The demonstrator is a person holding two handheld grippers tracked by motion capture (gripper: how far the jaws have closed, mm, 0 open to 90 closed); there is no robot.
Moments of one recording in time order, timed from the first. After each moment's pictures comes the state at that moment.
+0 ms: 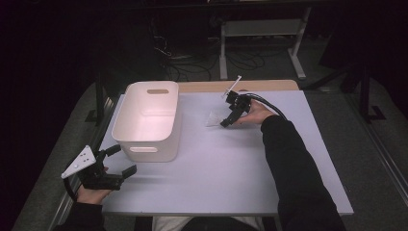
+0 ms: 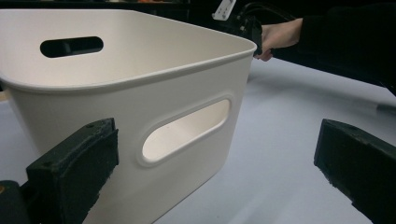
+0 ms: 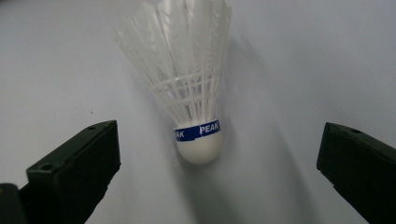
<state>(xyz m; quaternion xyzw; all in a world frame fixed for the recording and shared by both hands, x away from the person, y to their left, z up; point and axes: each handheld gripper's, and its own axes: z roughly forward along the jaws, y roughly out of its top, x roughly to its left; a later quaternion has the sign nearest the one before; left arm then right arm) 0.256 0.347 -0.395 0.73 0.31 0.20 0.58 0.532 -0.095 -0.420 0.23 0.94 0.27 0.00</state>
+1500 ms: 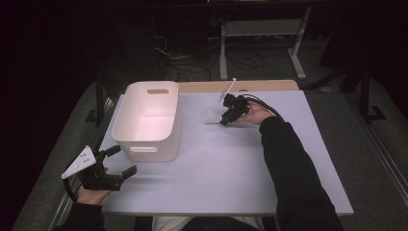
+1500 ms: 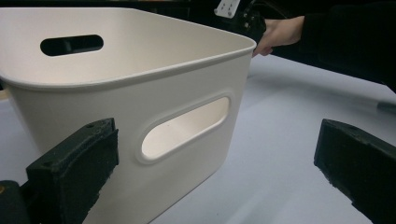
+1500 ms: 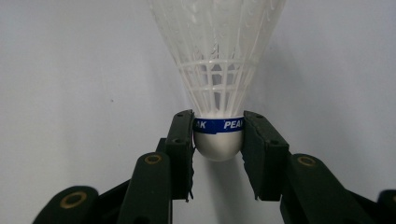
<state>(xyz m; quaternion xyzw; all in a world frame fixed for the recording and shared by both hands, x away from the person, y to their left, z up) 0.255 0.346 -0.394 0.73 0.31 0.20 0.58 0.523 -0.085 -0.413 0.15 0.95 0.25 0.02</state>
